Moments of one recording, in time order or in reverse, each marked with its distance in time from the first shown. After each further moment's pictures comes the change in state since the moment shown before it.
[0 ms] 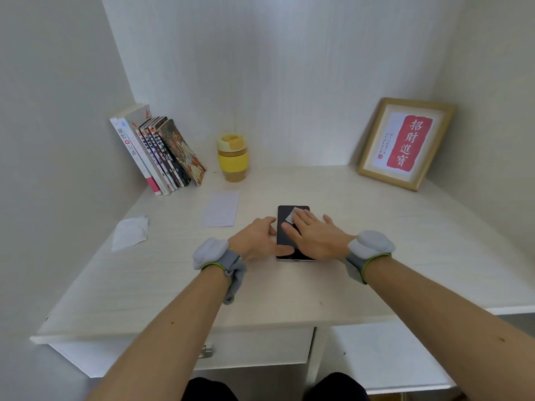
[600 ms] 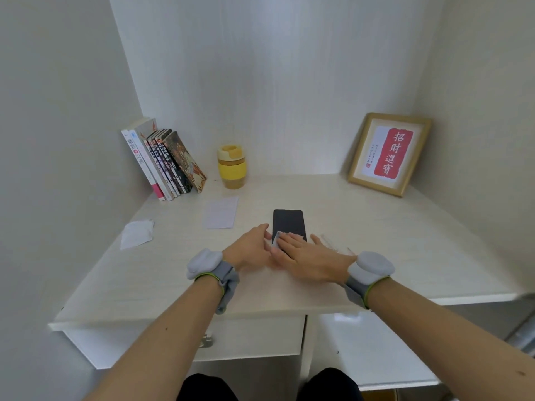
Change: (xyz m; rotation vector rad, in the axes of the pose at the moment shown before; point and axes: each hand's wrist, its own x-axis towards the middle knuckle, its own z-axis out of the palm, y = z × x) left_hand -0.031 -0.002 0.009 0.014 0.028 0.042; right_hand -0.061 -0.029 0.002 0.035 -0.113 -0.119
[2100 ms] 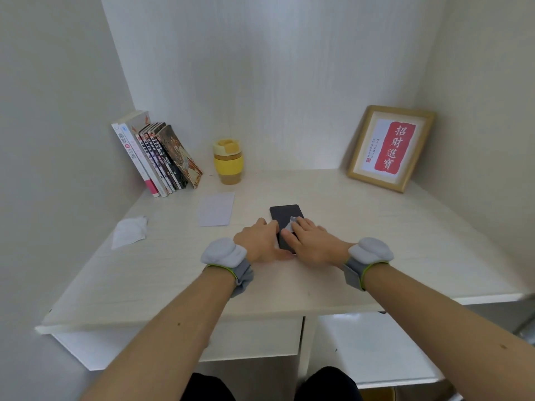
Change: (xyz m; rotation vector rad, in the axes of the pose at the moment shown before) left_hand 0.010 0.028 0.001 0.387 -0.013 -0.024; right_hand 0.030 0.035 -0.002 -0.012 0.085 0.100
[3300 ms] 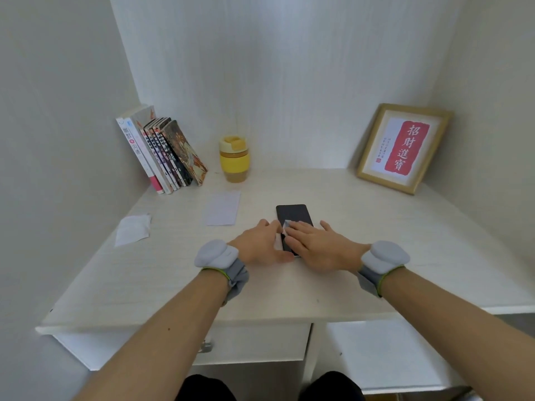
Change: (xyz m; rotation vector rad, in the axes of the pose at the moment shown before) left_hand 0.002 -0.017 0.000 -0.090 -0.054 0.056; right_hand -0.011 -0.008 -0.014 -0.120 -0.038 -0.158
